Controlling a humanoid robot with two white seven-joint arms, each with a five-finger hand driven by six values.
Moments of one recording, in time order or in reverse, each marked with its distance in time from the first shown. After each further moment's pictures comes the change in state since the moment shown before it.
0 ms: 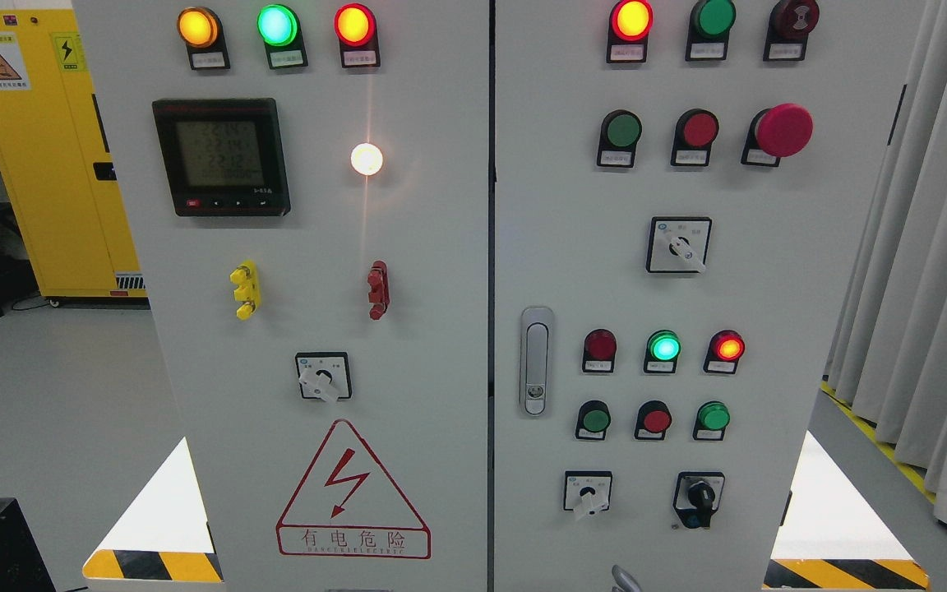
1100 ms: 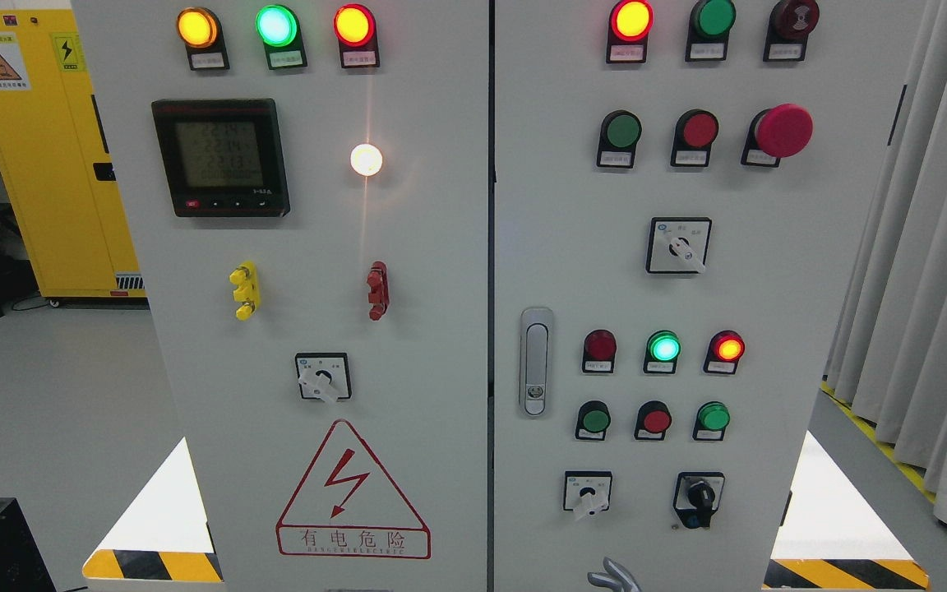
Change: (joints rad) left arm 0.000 0.000 0.000 0.000 0.000 0.000 0.002; right arm -0.045 -0.035 -0.047 -0.073 0.382 0.018 0.016
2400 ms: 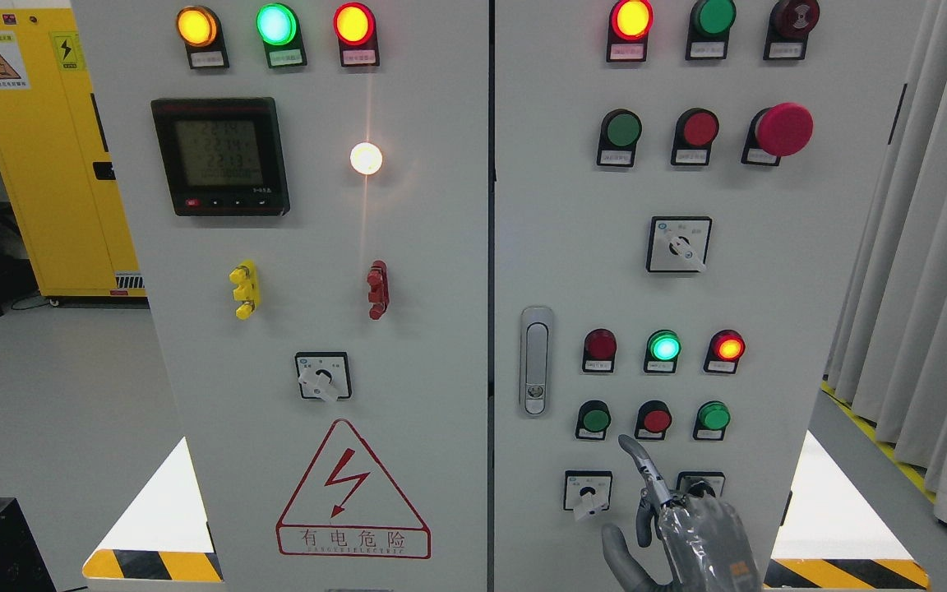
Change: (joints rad) left arm 0.000 0.000 0.000 0.000 0.000 0.000 -0.002; right arm -0.257 0.029 -0.130 0.028 0.488 0.057 -0.038
